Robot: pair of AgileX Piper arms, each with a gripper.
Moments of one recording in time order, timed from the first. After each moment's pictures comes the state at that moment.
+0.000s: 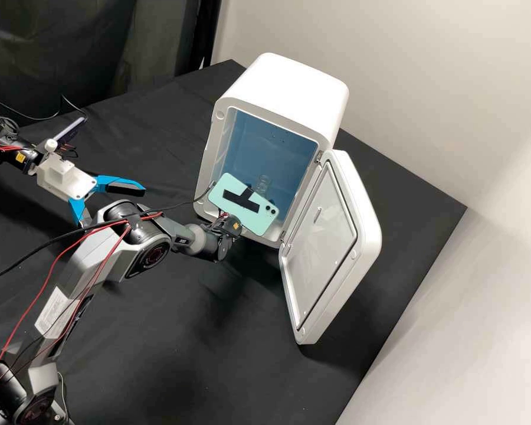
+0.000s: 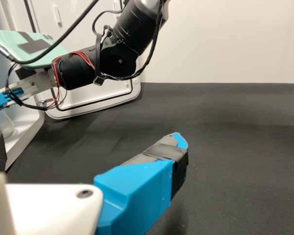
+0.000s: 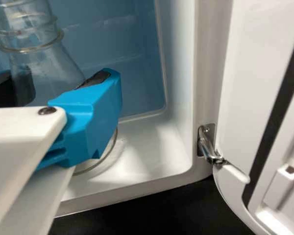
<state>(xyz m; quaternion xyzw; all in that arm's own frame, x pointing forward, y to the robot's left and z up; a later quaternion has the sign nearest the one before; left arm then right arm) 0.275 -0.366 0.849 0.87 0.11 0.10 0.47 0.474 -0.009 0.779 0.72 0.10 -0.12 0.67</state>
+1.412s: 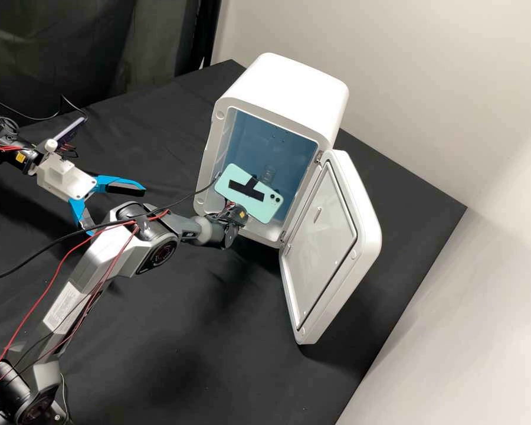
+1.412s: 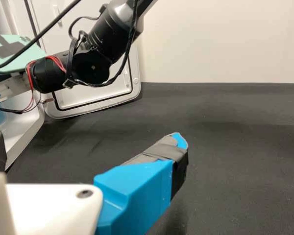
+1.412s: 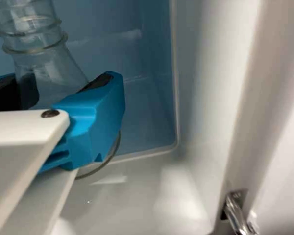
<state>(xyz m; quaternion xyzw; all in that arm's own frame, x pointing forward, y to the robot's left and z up) 0.275 -0.367 0.848 0.87 0.11 0.10 0.47 0.515 -0.001 0.764 0.71 0.10 -0.10 0.69</state>
